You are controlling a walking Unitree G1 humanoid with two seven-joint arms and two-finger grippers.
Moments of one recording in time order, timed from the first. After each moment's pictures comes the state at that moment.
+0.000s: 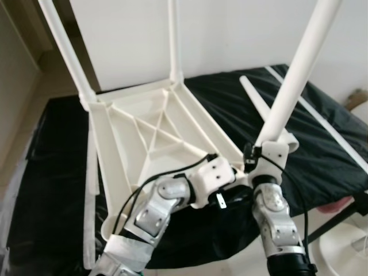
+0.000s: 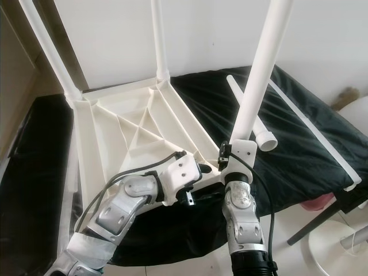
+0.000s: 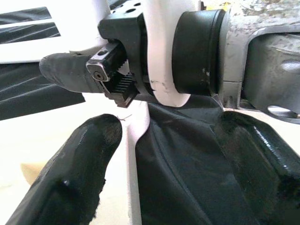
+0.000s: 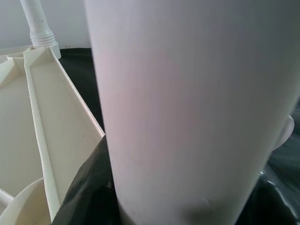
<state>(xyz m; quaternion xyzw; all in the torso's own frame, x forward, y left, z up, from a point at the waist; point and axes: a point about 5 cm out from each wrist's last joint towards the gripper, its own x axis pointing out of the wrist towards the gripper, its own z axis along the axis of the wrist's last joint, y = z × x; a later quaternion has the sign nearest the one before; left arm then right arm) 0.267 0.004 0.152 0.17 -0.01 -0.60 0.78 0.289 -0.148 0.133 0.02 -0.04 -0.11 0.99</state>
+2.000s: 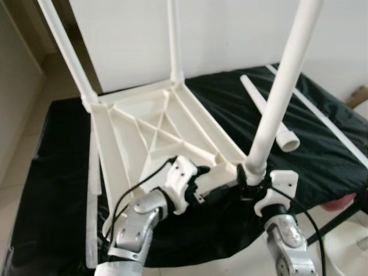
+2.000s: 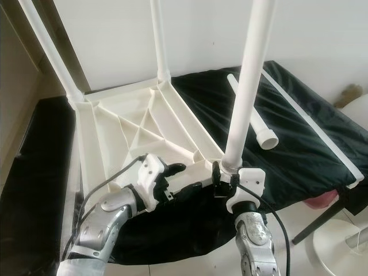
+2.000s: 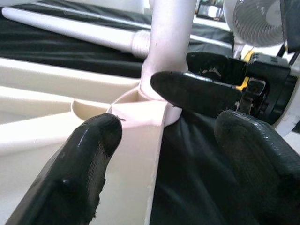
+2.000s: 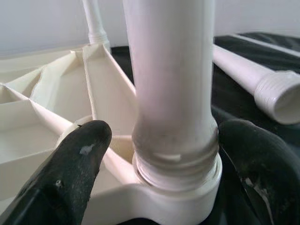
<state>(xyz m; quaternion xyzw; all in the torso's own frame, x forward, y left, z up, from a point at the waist) 0.261 0.051 0.135 0.00 0.00 -0.52 0.85 0.244 -0.163 0.110 0.02 -0.07 0.03 1.00</state>
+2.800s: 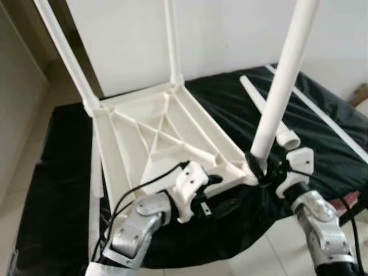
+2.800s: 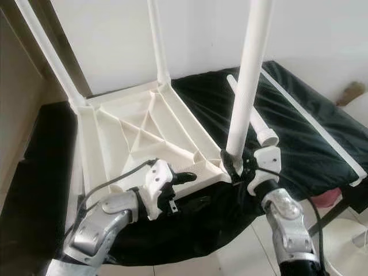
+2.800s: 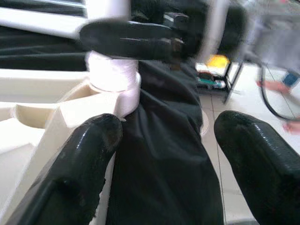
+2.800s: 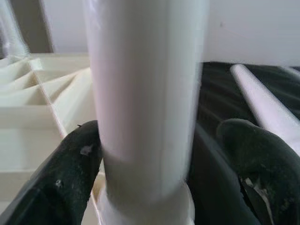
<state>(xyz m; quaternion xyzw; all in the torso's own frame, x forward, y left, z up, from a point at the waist) 0.244 0.037 0.143 0.04 0.02 -0.59 0.80 0.286 -0.198 0.139 -0.05 -0.07 0.17 0.98</state>
